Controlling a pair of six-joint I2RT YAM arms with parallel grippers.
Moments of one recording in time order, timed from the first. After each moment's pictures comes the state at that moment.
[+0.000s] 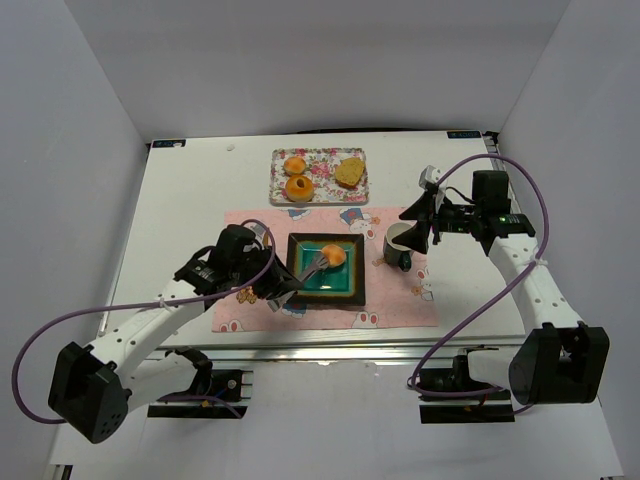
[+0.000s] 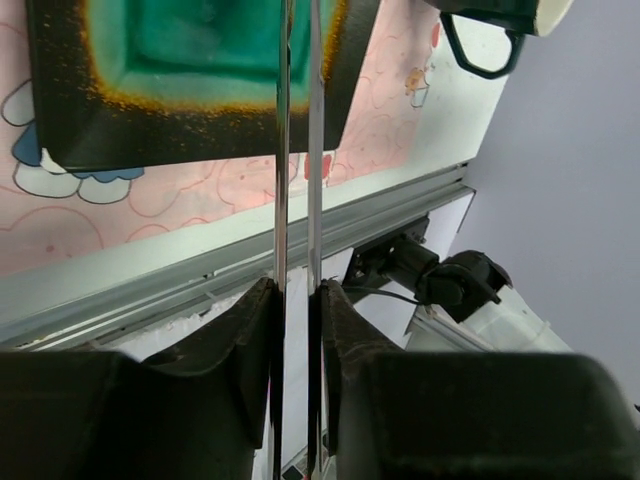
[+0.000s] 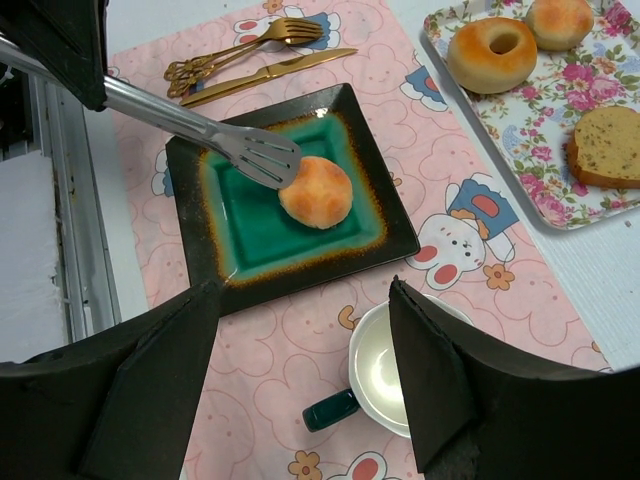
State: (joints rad) left arm -0.56 1.04 0.71 -0.44 0.39 -1.06; right arm 0.08 1.23 1.02 -0.51 -1.11 -0.61
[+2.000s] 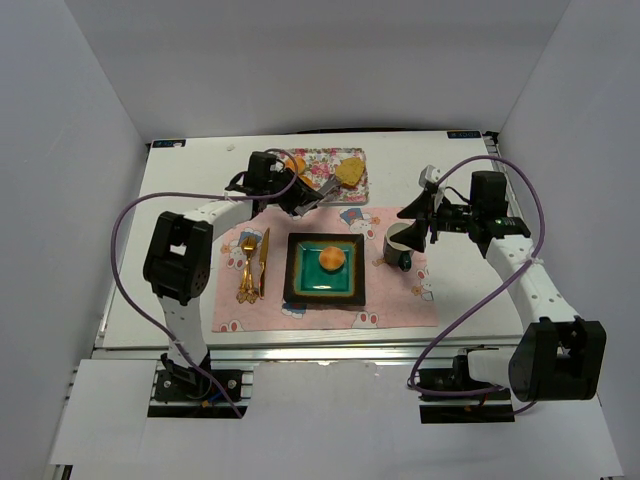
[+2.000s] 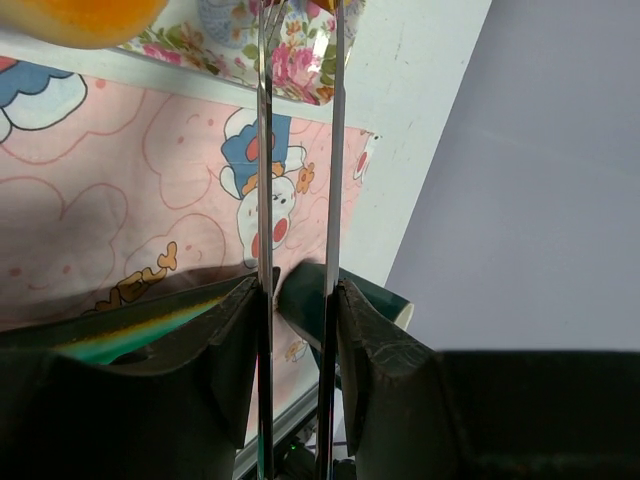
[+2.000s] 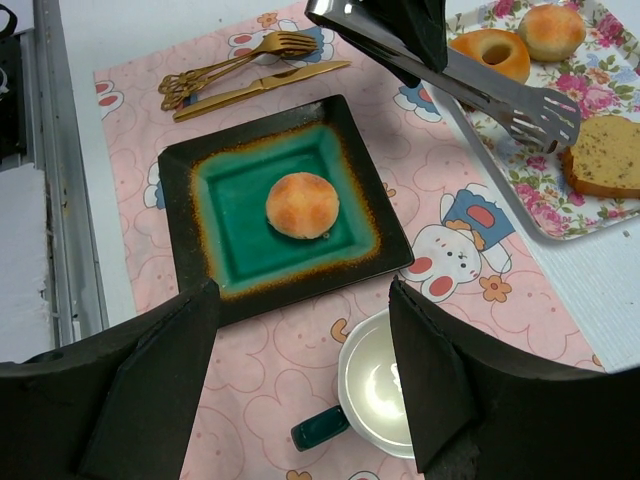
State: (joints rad) left arm -0.36 1.95 1.36 -0.06 0.45 -1.13; right arm 0.08 1.24 0.97 -0.38 -1.13 -0.55
